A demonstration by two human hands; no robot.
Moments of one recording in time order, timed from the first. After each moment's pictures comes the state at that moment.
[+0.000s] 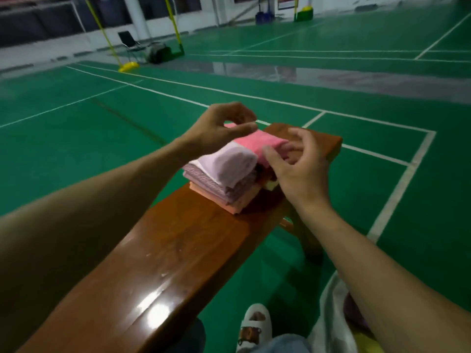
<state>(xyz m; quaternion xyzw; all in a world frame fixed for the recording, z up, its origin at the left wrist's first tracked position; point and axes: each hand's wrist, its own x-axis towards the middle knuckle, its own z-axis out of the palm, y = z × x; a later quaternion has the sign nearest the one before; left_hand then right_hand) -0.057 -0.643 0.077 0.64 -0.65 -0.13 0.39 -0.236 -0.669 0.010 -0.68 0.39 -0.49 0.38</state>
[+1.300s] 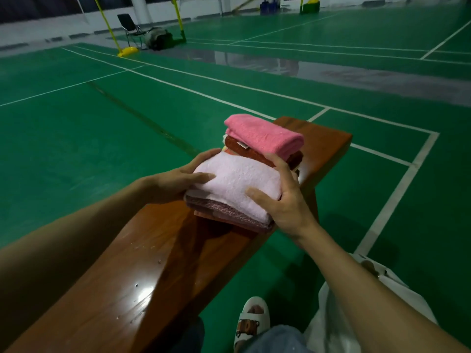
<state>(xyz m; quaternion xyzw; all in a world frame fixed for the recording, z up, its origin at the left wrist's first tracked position) 0.018 -0.567 -0.008 0.59 -0.44 -0.55 0.39 -0.217 -0.652 -0.053 -0.74 0.26 -0.36 0.50</state>
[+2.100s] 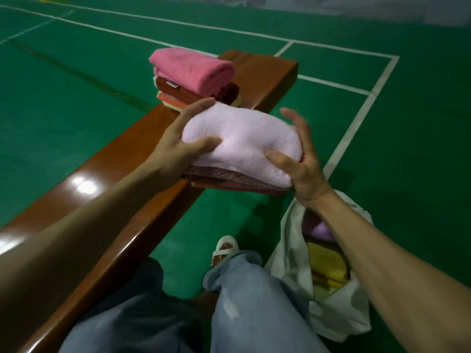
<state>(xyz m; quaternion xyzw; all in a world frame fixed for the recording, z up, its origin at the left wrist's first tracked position) -0.135 -0.578 -0.033 0.61 -0.53 -0.35 0.48 -0.347 -0.663 -0.096 -0.62 0.23 -0.46 0.59</state>
